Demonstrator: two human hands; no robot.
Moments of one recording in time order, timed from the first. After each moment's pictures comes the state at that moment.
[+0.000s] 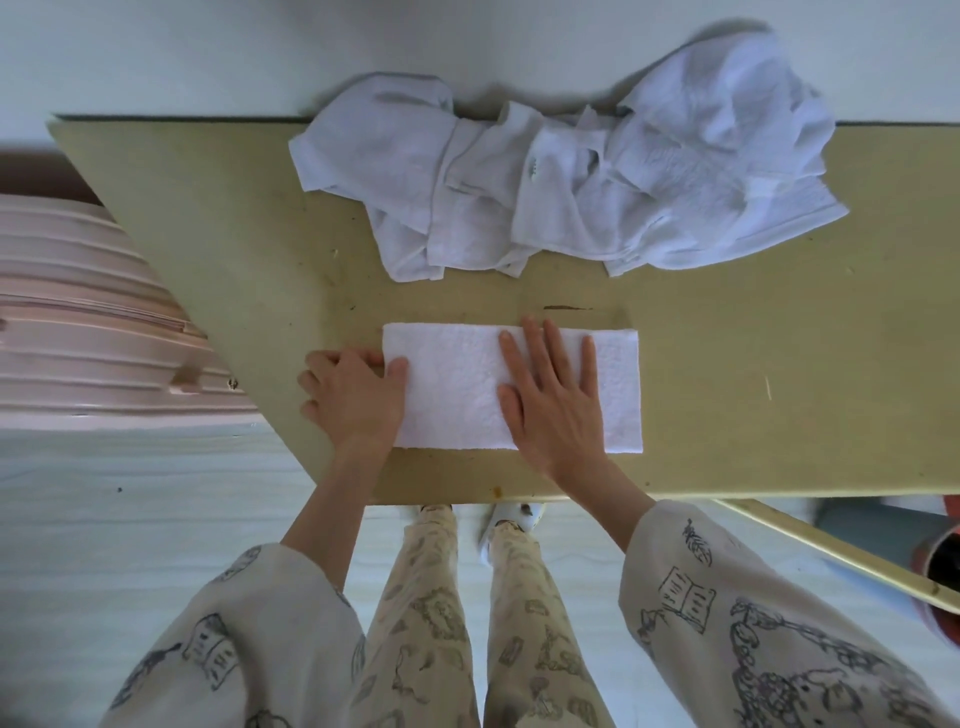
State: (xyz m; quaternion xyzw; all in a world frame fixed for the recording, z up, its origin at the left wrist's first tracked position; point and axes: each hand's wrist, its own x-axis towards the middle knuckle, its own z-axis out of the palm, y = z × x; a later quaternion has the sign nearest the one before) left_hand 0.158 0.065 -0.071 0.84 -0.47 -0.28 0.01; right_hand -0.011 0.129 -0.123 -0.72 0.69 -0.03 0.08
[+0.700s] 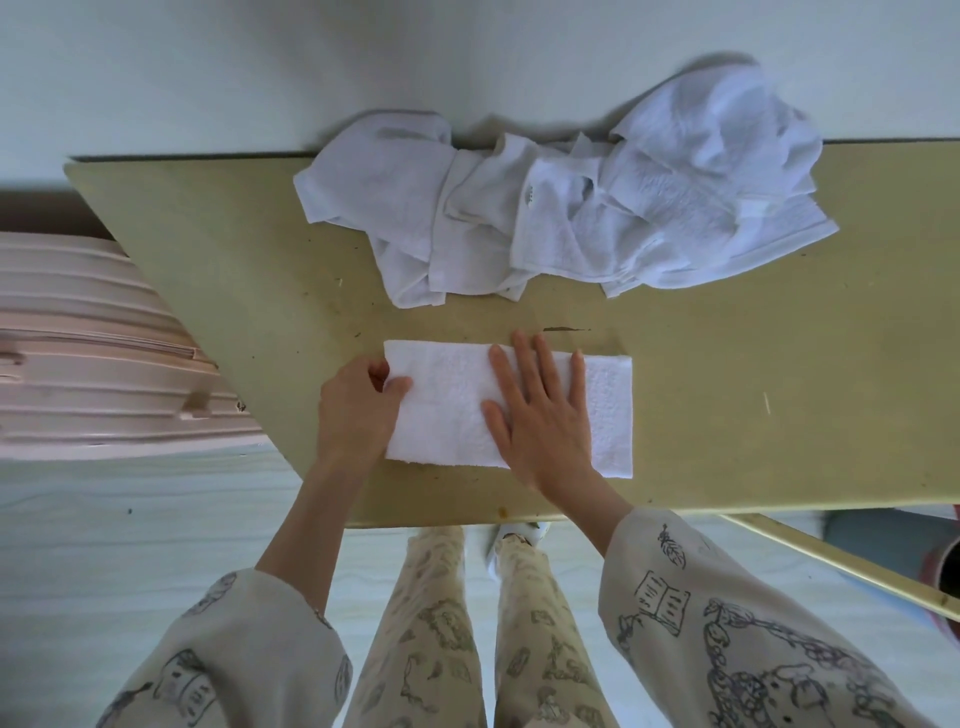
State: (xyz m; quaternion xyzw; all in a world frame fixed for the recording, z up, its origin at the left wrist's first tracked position) left_hand 0.170 0.051 -0.048 0.77 -0.51 -0.38 0.06; right_hand 0.002 0.118 -0.117 -0.70 0.70 0.01 0.13
